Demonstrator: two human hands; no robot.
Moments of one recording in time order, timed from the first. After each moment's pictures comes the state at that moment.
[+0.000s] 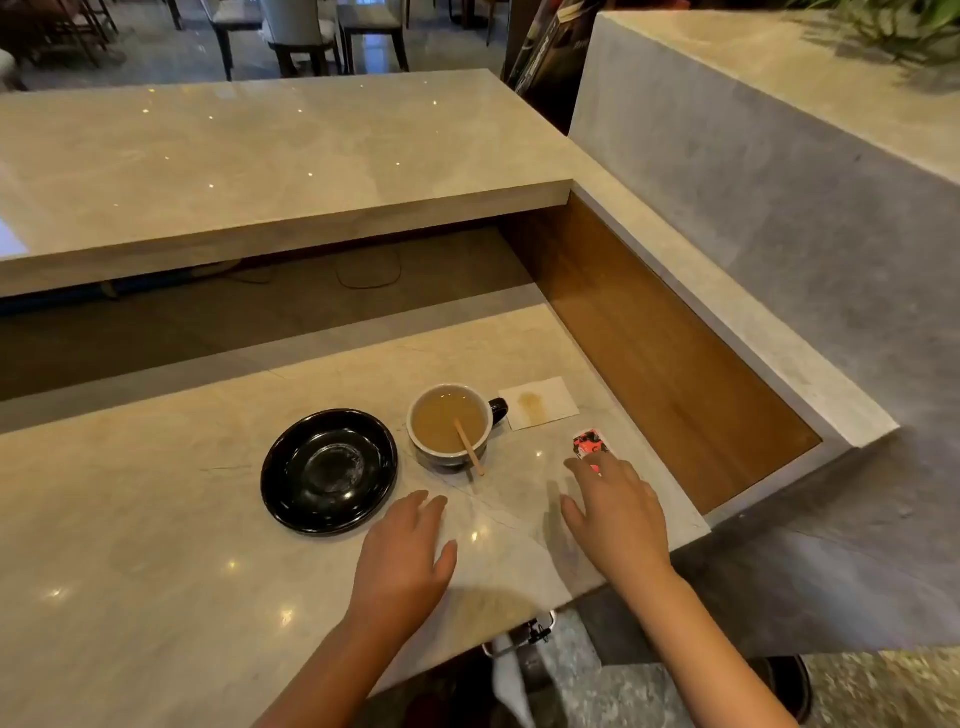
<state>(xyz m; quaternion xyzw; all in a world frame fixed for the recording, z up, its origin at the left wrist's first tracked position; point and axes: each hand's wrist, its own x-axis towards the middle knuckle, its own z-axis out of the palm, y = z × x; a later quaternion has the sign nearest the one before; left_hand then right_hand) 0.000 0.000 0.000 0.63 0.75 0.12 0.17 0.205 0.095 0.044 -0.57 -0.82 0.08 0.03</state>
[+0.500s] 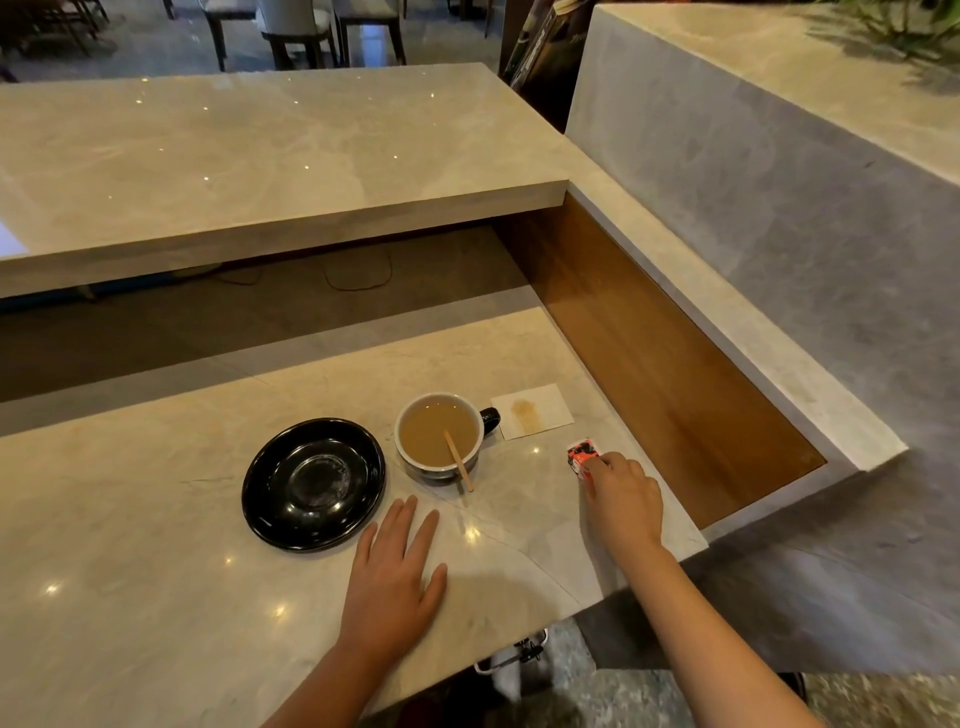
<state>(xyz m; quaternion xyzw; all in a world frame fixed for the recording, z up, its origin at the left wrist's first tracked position) -0.005 -0.001 -0.046 0.65 0.74 0.13 0.12 0.220 0.152 -0.006 -0.63 -0.77 0.06 0.02</state>
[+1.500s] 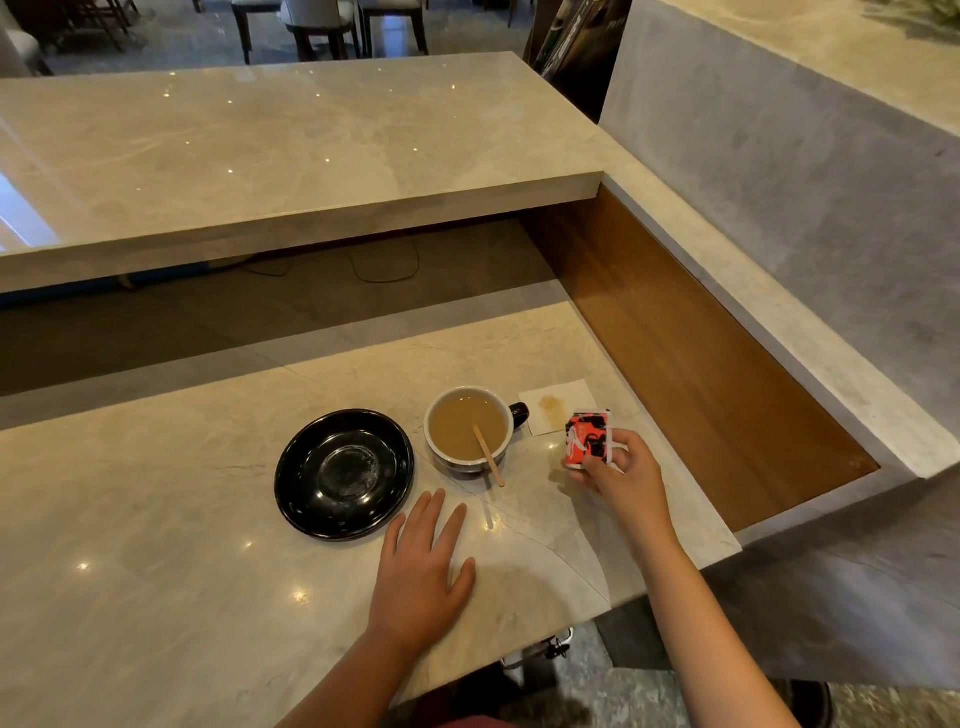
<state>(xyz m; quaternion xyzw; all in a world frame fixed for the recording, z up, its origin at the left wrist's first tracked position) -0.007 -0.002 -0.059 0.66 0.74 0.14 0.10 0.187 0.137 0.031 -0.56 -0.48 0.56 0.37</state>
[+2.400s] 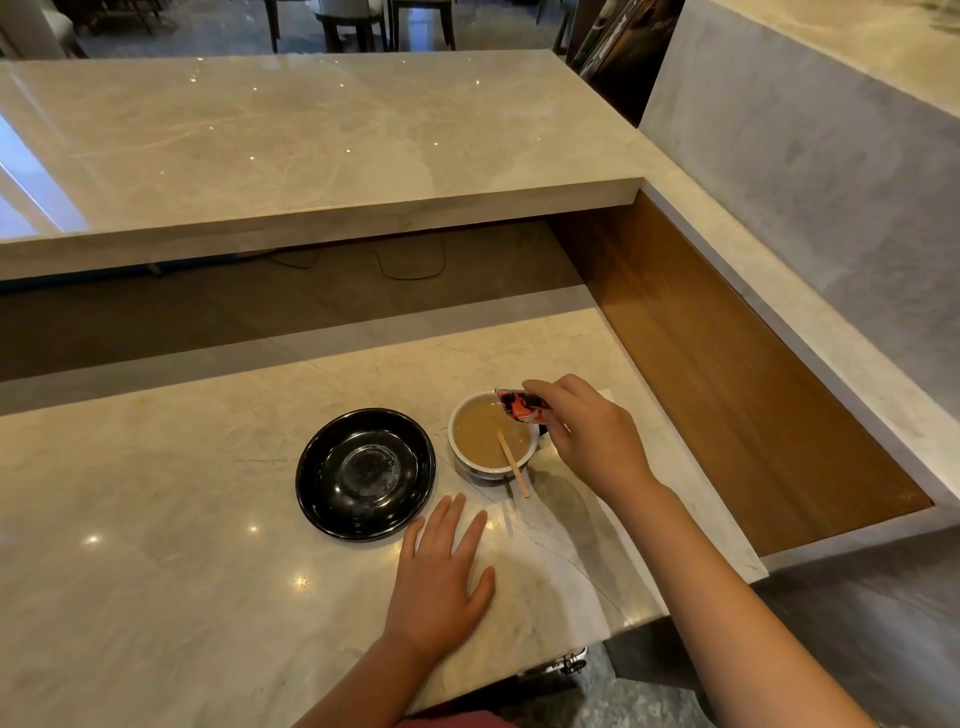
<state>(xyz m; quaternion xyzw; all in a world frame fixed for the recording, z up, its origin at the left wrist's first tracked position) -0.008 -0.001 -0.056 0.66 0.73 0.16 0.10 0.122 0.169 0.070 -0.37 -0.89 0.11 0.23</state>
